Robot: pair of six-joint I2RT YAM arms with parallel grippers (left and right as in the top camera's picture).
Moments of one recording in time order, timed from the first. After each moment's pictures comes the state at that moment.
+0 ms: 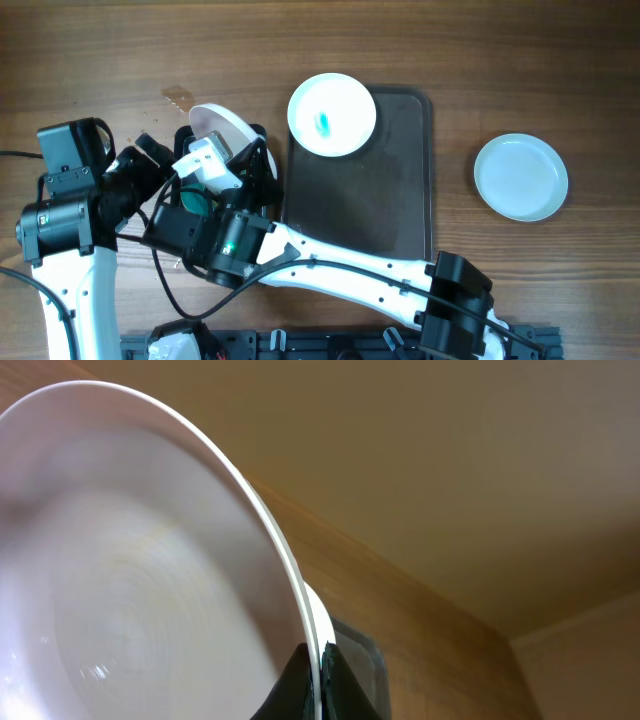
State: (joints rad) left arm 0.23 1.10 1.15 -1.07 0.08 -0.59; right arm 1.27 2.04 1.86 -0.93 1.29 0.41
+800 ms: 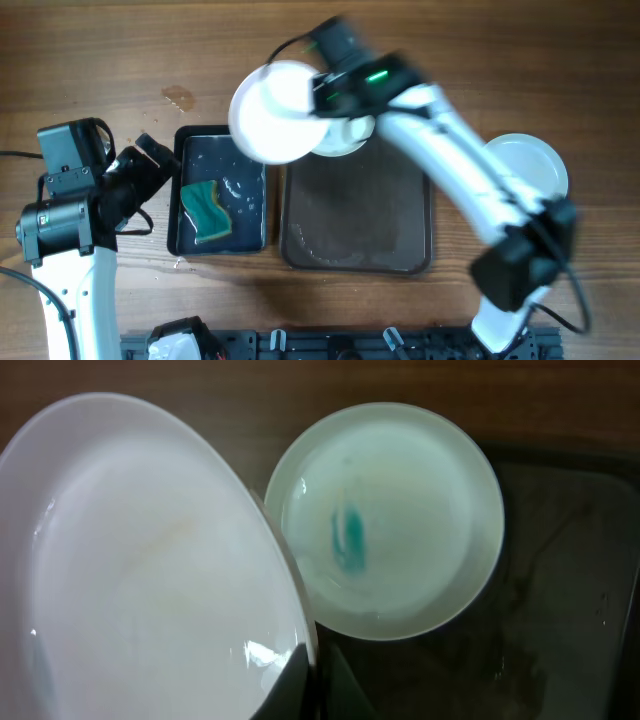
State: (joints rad) left arm 0.23 1.10 1.15 -1.07 0.08 -0.59; right arm 0.52 1.88 1.86 -1.02 -0.05 0.48
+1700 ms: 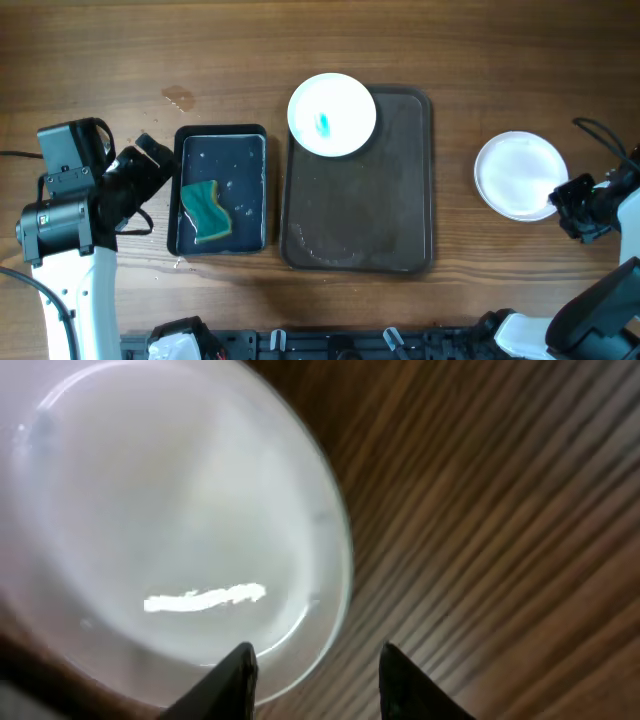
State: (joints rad) left arm 0.23 1.10 1.15 -1.07 0.08 -0.59; right arm -0.67 1.52 0.98 -0.87 -0.17 0.43
